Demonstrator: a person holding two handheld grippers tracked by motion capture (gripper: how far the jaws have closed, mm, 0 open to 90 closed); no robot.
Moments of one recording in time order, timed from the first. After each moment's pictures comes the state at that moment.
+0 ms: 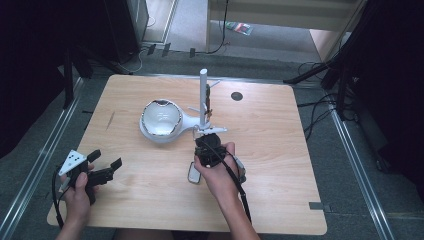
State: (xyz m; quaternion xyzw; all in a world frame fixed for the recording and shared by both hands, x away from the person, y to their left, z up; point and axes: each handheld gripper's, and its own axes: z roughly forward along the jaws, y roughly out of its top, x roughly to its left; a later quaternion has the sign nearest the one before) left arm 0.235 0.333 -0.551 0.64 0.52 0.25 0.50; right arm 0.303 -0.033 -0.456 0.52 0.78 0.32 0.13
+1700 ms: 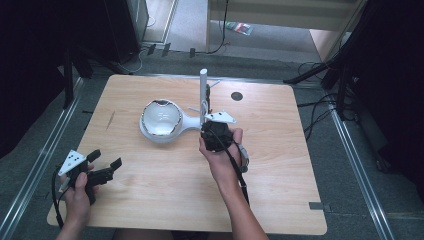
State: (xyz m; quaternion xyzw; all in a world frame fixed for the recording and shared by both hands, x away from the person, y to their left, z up) left arm 0.235 0.333 -0.551 0.64 0.53 0.25 0.50; right arm 0.325 -0.043 -0.431 0.50 0.73 0.40 0.24
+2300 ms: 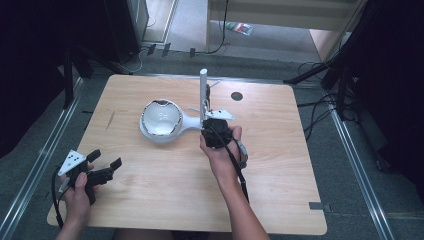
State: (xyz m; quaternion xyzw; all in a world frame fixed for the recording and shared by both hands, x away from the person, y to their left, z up) left arm 0.235 0.333 -0.551 0.64 0.53 0.25 0.50; right arm 0.341 -0.042 -0.441 0.51 0.73 0.39 0.24
